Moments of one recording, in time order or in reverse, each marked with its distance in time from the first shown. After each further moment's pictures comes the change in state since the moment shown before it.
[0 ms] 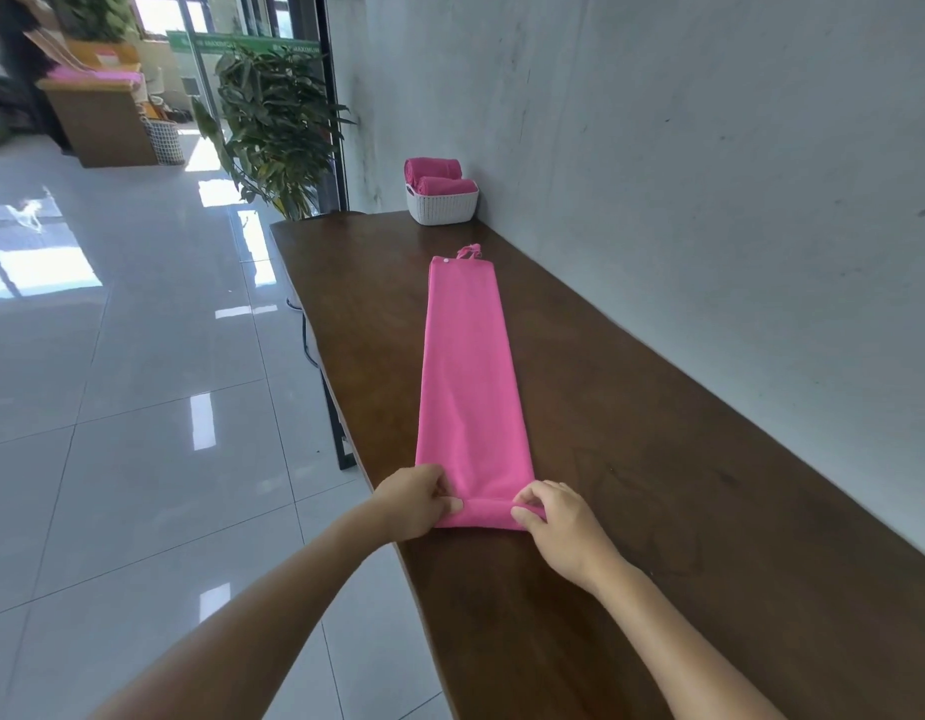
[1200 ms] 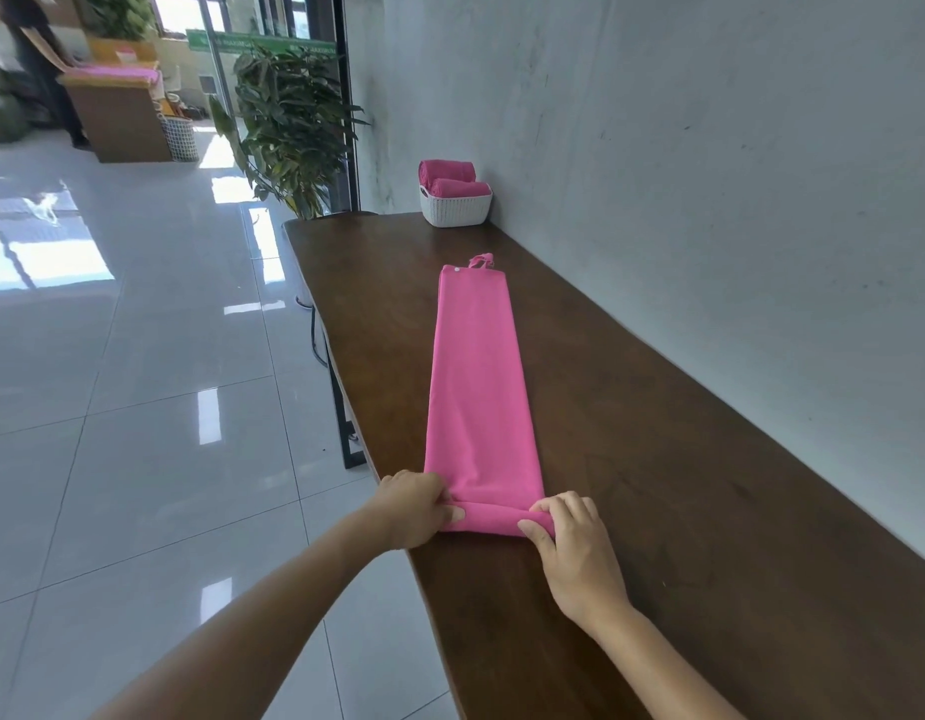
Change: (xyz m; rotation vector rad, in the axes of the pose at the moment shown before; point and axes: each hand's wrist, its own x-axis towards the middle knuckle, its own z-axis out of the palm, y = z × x) left_hand -0.009 -0.009 -0.006 0.217 -0.033 0.033; right_hand -0.017 0.009 0.027 -0.209 0.276 -0.082
